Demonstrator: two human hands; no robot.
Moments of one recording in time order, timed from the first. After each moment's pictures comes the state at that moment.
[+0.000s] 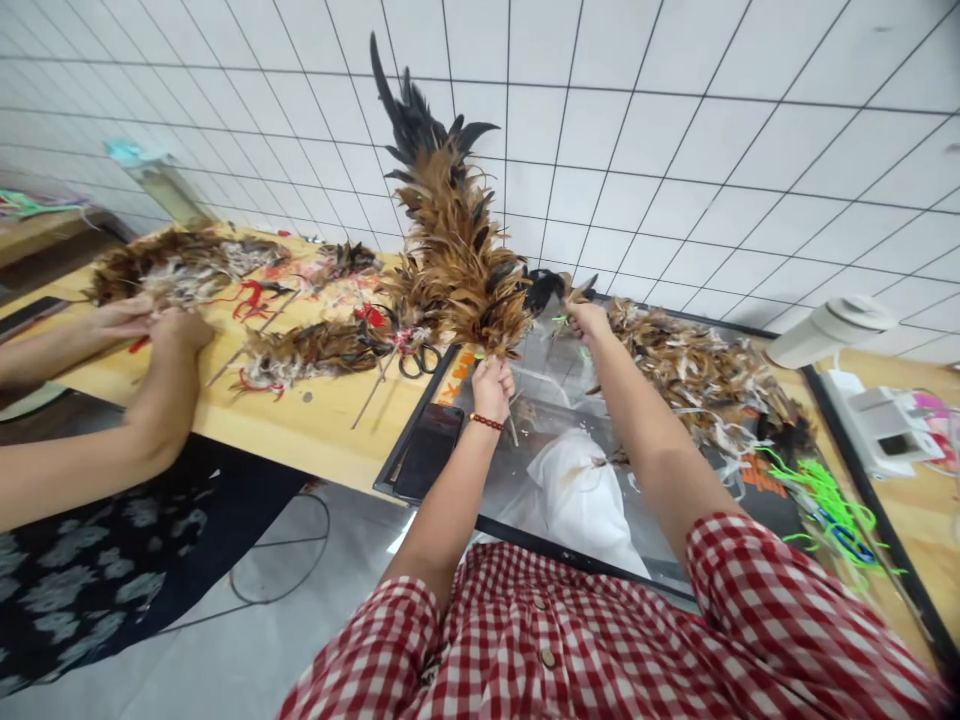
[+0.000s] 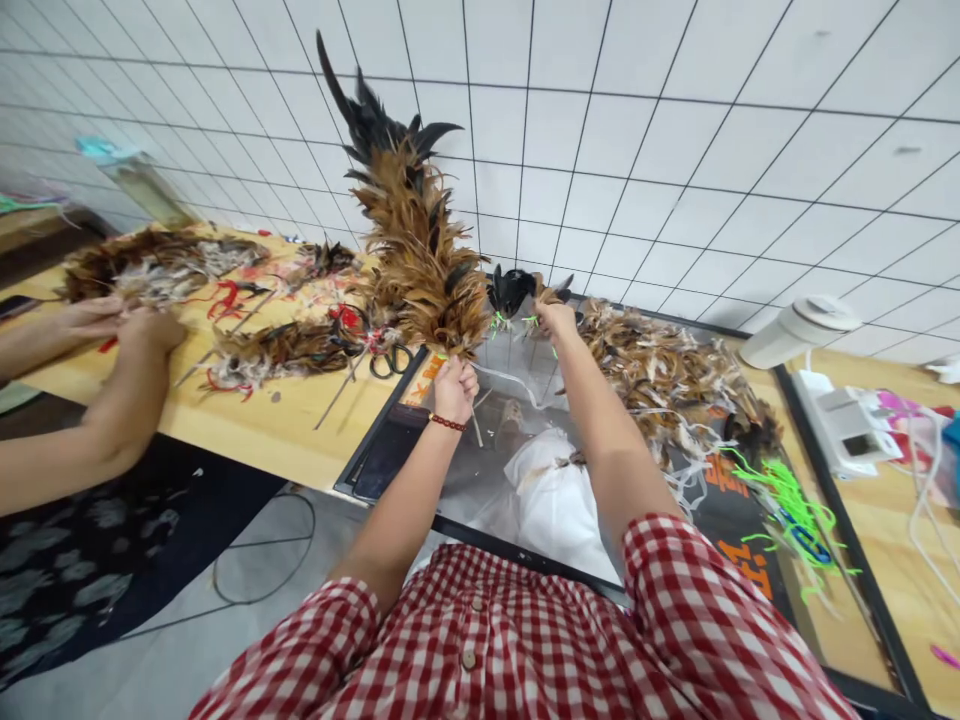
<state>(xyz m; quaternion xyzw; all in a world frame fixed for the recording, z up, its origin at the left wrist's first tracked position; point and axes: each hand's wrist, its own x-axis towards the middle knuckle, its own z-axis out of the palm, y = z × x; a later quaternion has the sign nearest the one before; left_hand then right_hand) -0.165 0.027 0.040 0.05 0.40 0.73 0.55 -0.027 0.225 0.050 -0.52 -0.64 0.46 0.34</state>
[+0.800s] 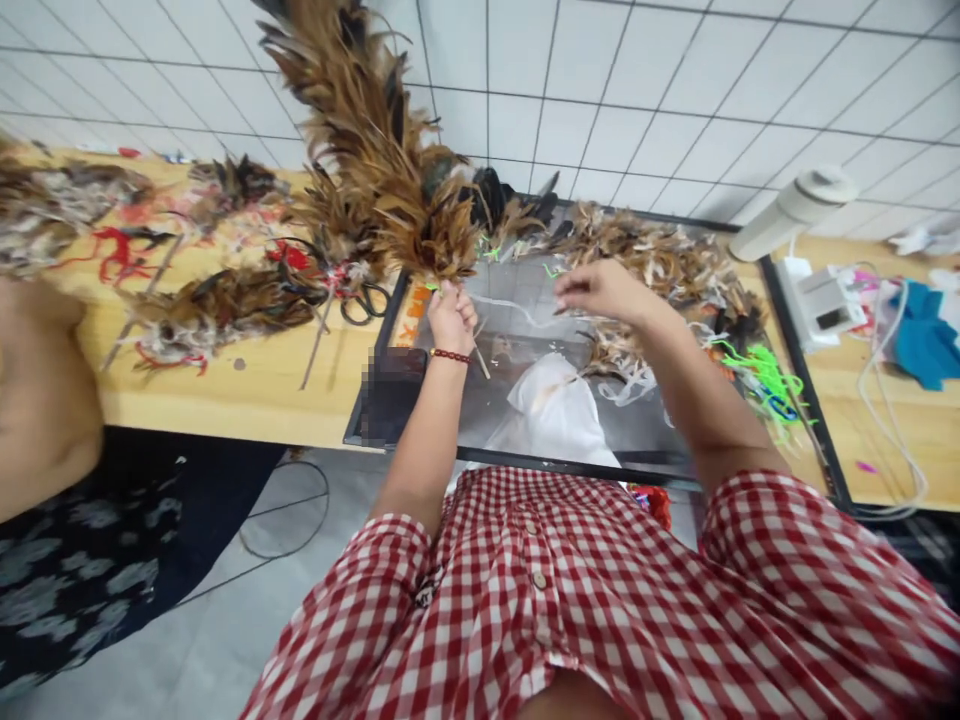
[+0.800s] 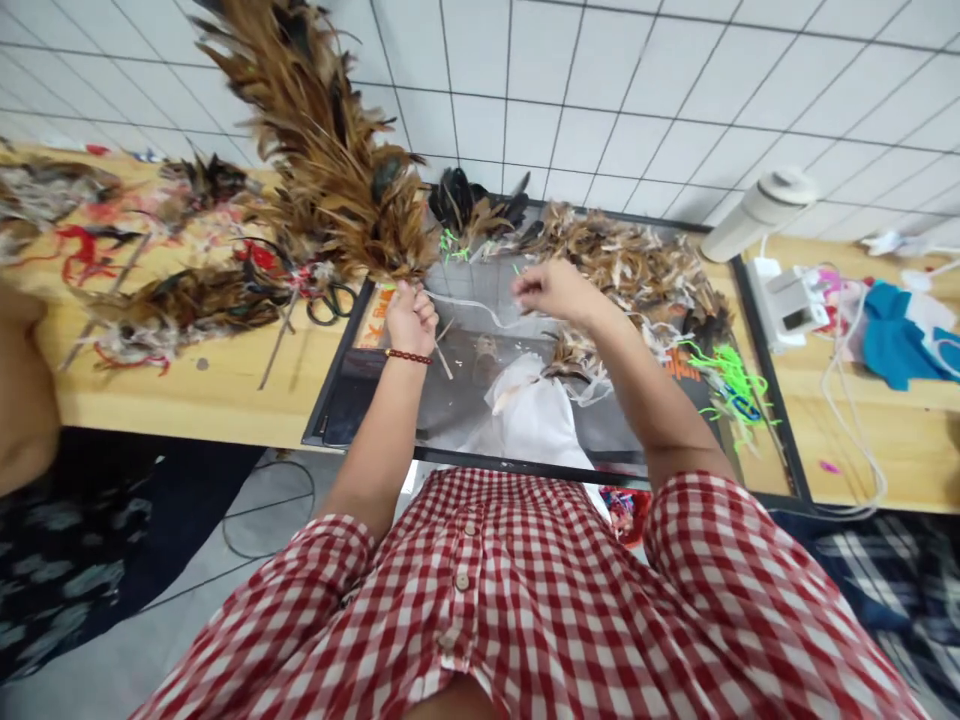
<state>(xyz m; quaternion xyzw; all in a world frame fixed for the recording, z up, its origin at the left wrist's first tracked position) -0.163 0.034 0.042 0.04 0.41 0.72 0.56 0.080 0.104 0.087 -0.44 -0.81 0.35 0.16</state>
